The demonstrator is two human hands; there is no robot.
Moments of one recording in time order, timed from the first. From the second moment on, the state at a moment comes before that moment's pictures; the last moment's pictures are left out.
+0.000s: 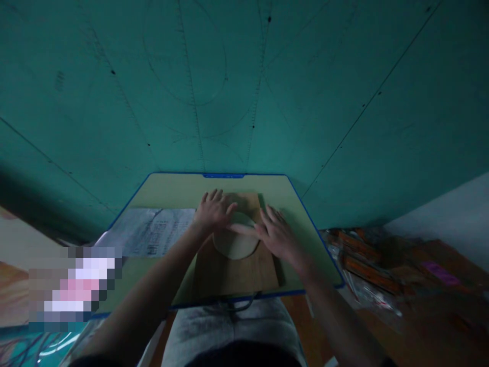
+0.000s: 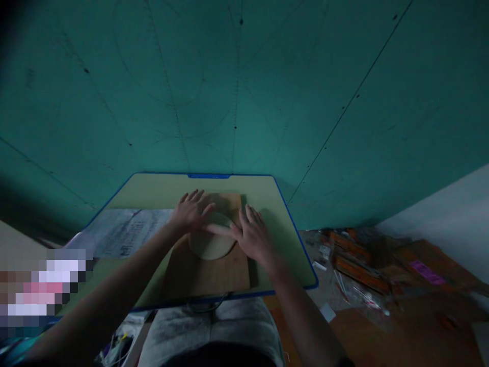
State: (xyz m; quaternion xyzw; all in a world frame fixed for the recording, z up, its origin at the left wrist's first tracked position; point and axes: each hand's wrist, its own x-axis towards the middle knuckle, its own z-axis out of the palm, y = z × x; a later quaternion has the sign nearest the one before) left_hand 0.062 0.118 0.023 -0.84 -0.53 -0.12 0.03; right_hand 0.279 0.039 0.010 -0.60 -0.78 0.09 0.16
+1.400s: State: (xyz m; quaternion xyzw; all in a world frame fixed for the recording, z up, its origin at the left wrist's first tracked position) left_hand 0.062 0.113 -0.002 -0.80 -0.54 -0.23 -0.10; right_hand 0.226 -0.046 -0.003 -0.56 -0.79 0.09 0.24
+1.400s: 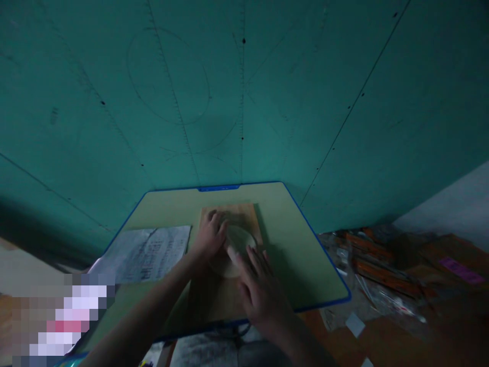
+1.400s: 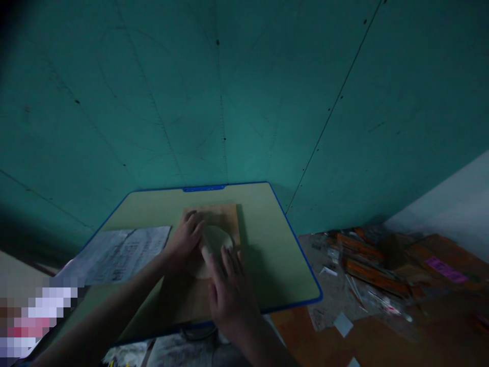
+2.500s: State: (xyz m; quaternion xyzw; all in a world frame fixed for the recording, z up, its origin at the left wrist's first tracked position) left_hand 0.116 0.119 0.024 -0.92 -0.38 -0.11 -0.05; right_hand 0.230 -0.045 0.016 -0.51 -0.82 0.11 0.22
